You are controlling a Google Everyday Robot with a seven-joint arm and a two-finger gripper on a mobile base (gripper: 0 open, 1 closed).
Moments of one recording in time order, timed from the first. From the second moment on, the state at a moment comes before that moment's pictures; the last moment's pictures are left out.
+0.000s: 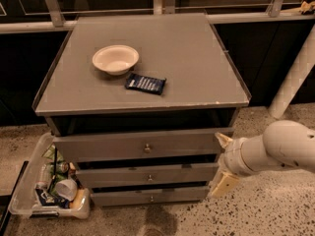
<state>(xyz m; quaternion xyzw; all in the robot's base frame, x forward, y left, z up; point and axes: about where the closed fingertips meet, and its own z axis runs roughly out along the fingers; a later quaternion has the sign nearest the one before) 0.465 -0.191 0.655 -0.60 0.75 0.05 0.27</state>
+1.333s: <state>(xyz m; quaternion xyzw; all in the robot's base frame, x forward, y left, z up) 0.470 -0.180 0.532 -0.61 0.69 0.05 0.40</state>
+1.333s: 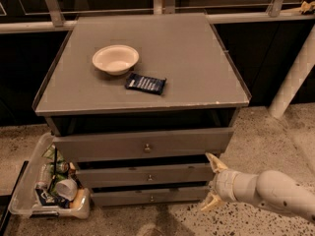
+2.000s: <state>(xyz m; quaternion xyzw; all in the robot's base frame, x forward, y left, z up) 0.463 -0.173 0.528 -0.61 0.68 0.05 0.40</state>
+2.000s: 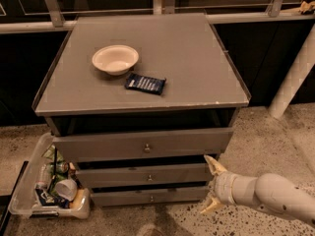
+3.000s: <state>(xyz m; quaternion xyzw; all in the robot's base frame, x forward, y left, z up) 0.478 -0.158 0.453 -0.66 0.66 0.08 0.35</state>
